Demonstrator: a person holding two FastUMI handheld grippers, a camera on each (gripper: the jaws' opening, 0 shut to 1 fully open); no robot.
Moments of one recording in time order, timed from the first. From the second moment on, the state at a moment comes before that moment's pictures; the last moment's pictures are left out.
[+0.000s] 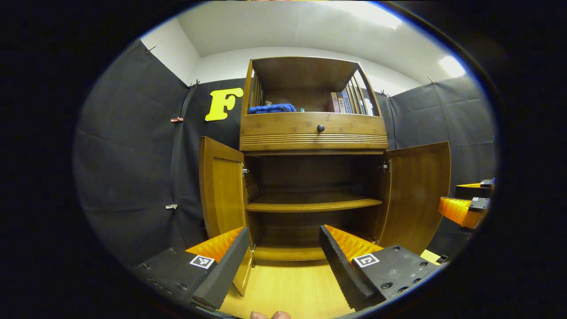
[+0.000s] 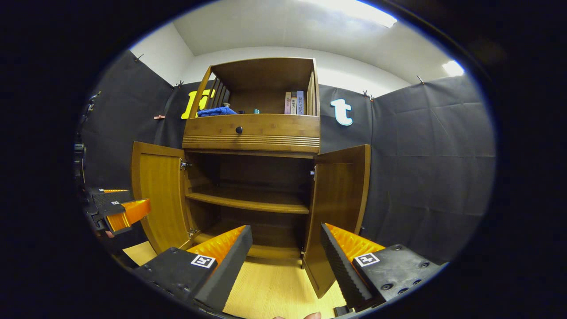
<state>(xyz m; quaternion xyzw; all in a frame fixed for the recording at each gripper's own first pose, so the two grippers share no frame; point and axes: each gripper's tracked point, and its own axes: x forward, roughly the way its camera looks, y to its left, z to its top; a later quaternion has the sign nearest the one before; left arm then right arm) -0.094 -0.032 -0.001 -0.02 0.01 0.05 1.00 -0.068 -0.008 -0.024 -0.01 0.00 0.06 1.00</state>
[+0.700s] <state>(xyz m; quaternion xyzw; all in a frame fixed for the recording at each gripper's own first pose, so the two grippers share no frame) -0.088 -0.042 0.007 -0.01 0.01 0.04 1.00 -0.069 -0.021 -0.021 0.00 -0.01 0.05 1.00</state>
